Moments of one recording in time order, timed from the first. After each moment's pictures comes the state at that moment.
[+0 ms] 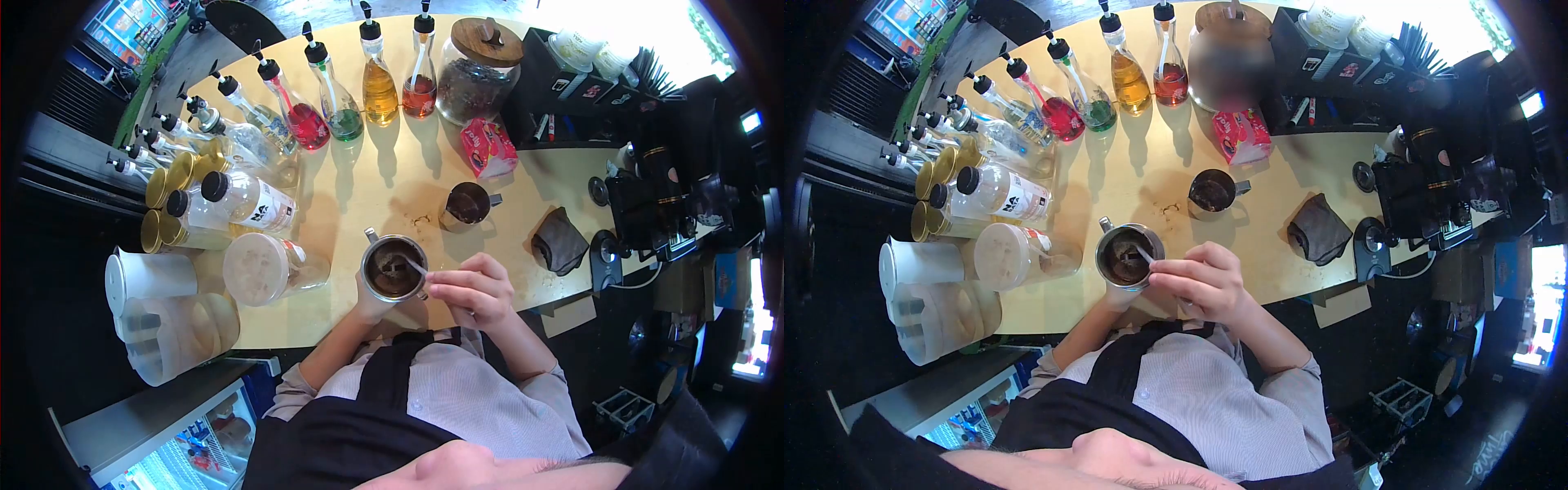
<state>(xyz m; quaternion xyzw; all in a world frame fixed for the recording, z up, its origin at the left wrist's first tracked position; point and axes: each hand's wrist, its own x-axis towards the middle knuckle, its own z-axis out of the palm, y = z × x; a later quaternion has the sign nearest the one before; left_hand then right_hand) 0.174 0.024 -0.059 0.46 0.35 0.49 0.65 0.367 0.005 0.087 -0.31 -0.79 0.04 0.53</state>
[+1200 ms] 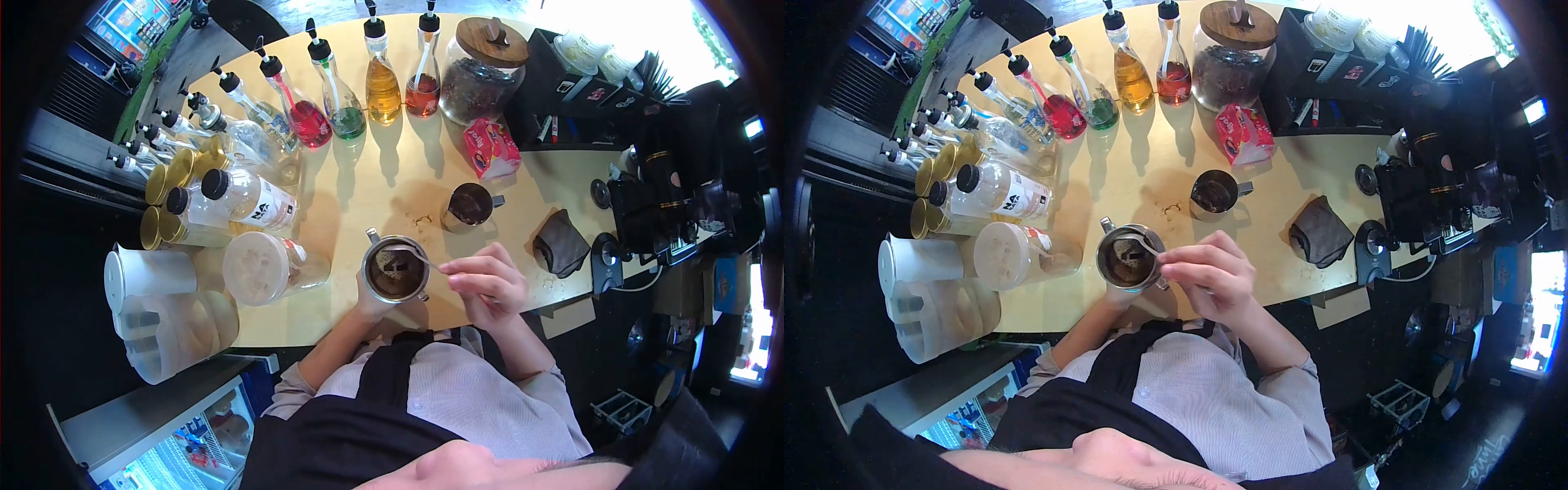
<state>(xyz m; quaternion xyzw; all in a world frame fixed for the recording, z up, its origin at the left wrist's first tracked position) 0.178 0.025 -0.053 0.43 0.35 0.49 0.67 0.369 0.005 0.100 -0.36 -0.70 0.13 0.60</state>
